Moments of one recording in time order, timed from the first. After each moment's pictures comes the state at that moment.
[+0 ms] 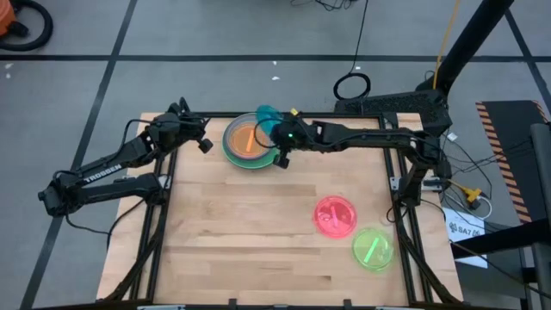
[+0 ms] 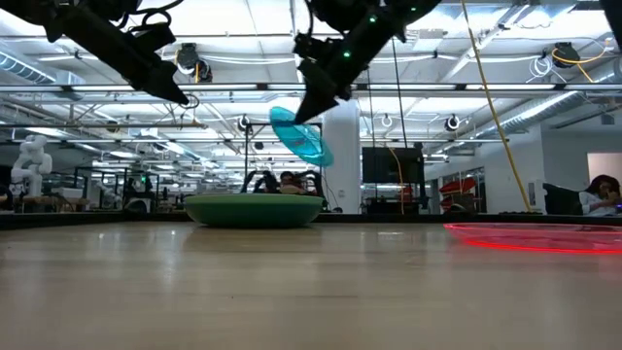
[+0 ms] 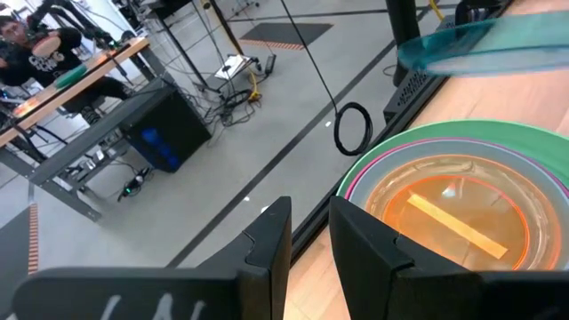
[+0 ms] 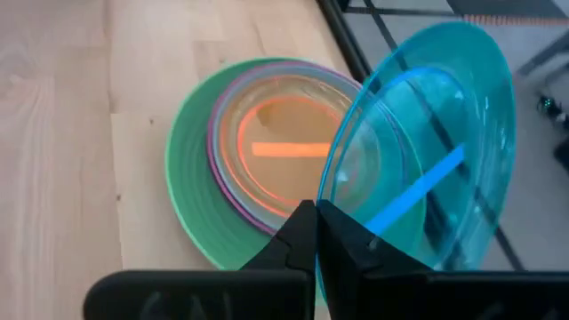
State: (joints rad) left arm 0.60 0.74 0.59 -0.21 -0.31 0.31; right arm -0.24 1.78 1.41 -0.35 0.21 -0.13
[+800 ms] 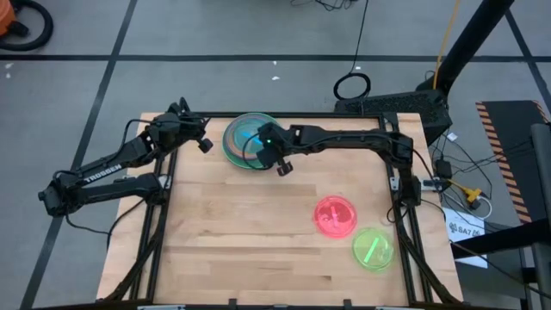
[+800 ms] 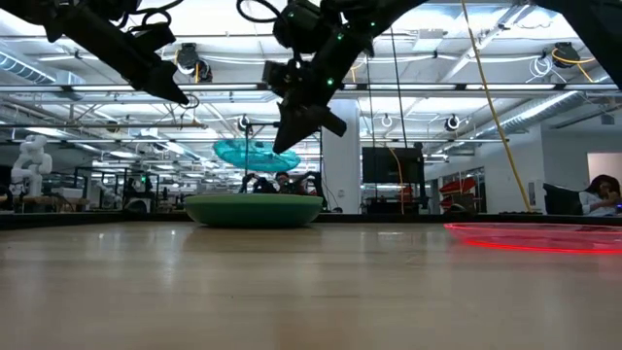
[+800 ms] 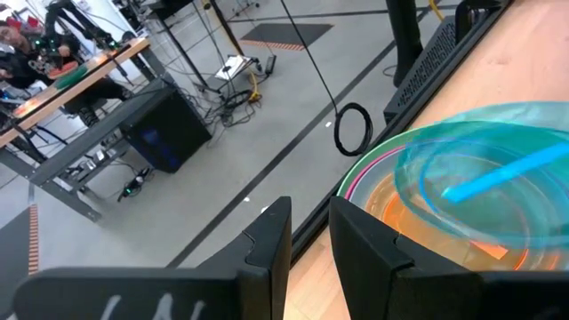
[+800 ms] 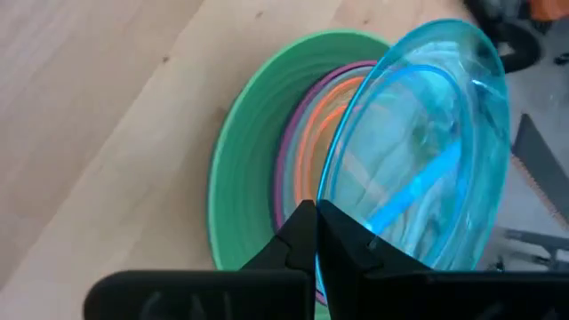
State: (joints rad) left arm 0.60 0.74 0.59 -0.21 -0.31 0.31; right arm -0.22 2.01 1.65 -0.55 0.10 -0.87
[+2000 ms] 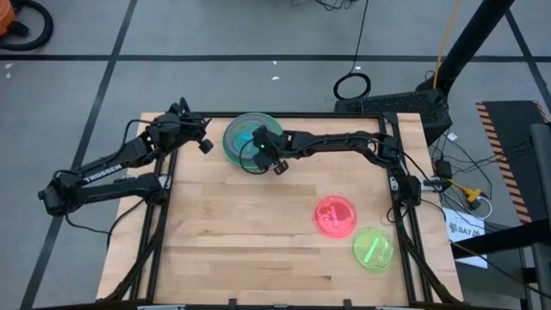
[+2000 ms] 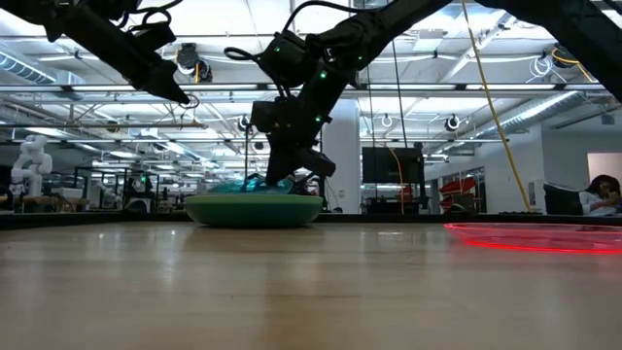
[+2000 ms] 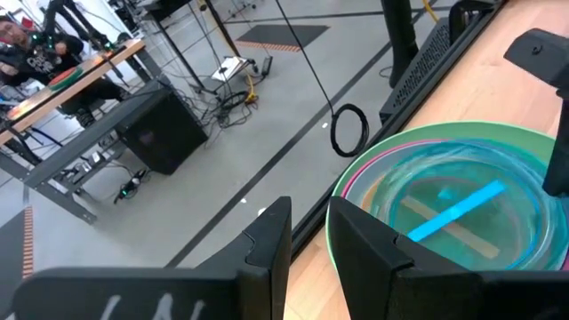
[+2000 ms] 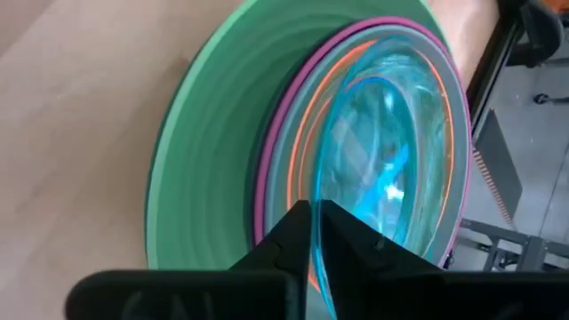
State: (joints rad) left arm 0.59 0.74 0.59 -0.21 -0.31 0.31; right arm -0.23 2.14 1.65 -0.42 0.21 -1.00
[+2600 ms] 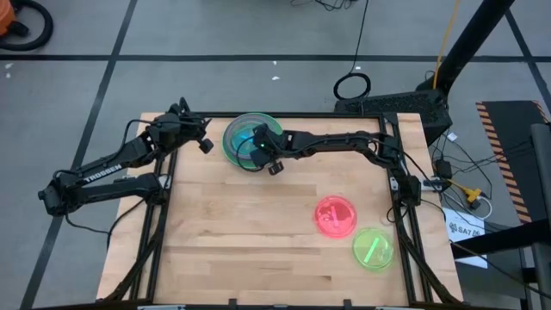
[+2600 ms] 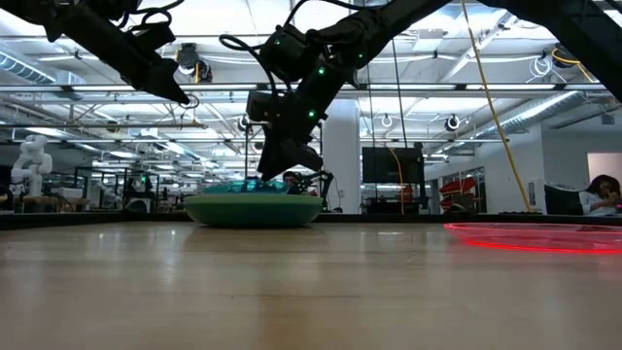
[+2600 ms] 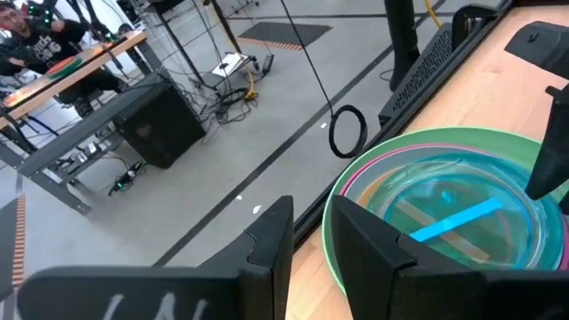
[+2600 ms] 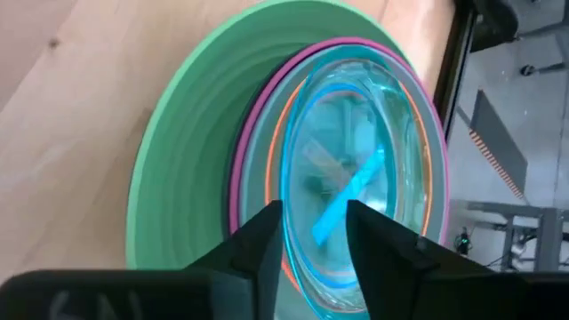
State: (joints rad) left arm 0.59 0.74 0.59 -0.21 -0.31 0.26; right arm -0.23 2.13 1.65 -0.36 0.21 -0.85
